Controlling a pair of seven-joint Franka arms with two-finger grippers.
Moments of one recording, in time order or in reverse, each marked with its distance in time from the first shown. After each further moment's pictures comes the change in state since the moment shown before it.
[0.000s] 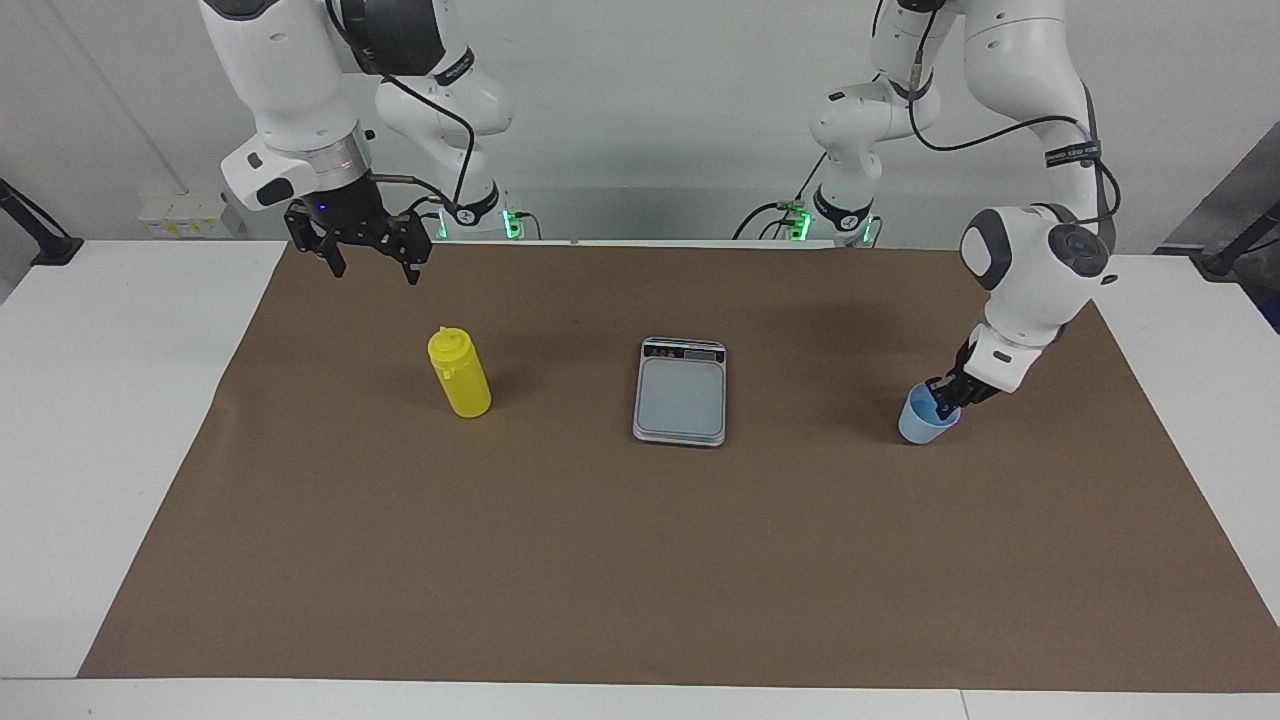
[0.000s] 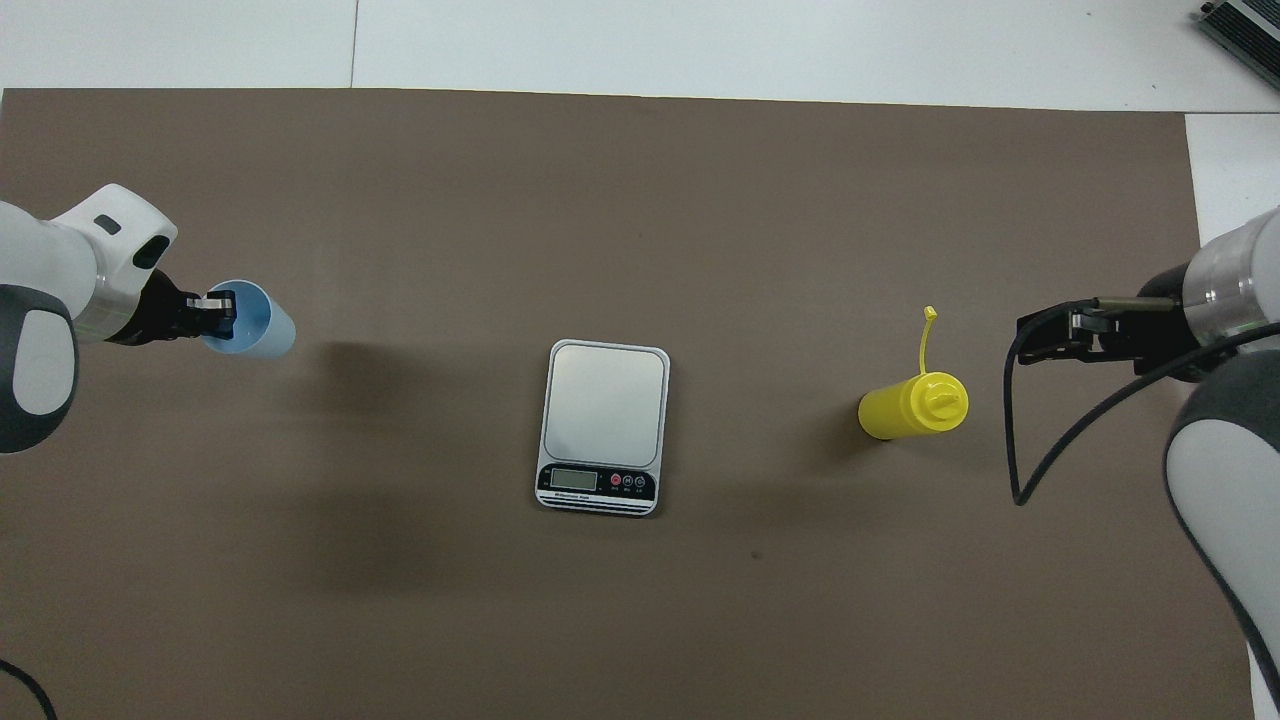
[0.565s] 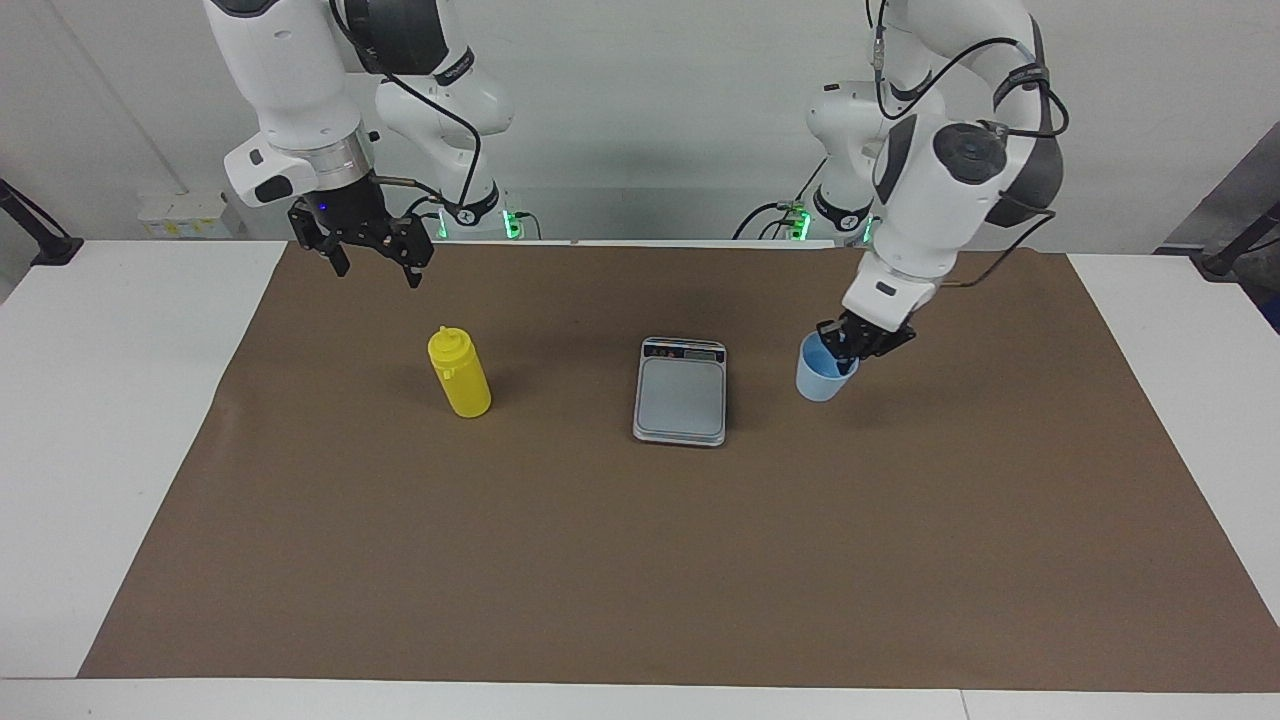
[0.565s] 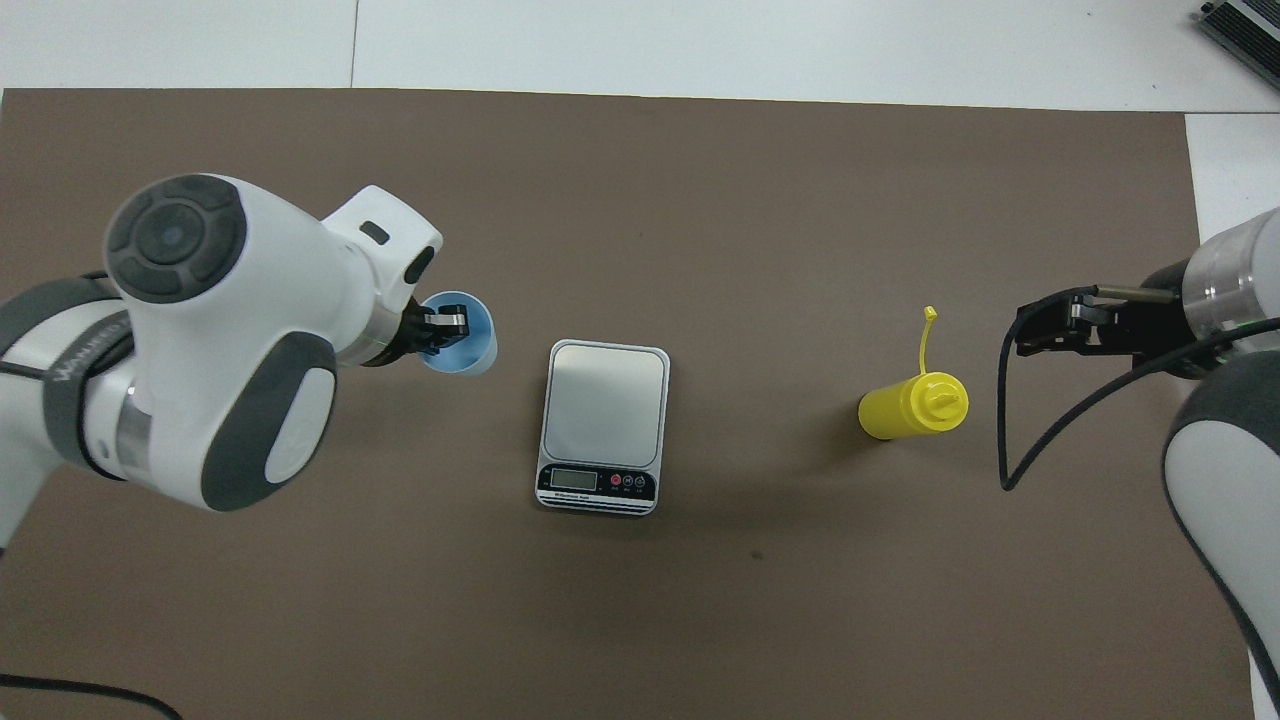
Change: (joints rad) left arm -0.349 -0.008 -0.009 0.007 -0.003 0.031 -0.381; right arm 0.000 0.000 -0.001 0.000 0.000 -0.002 0.010
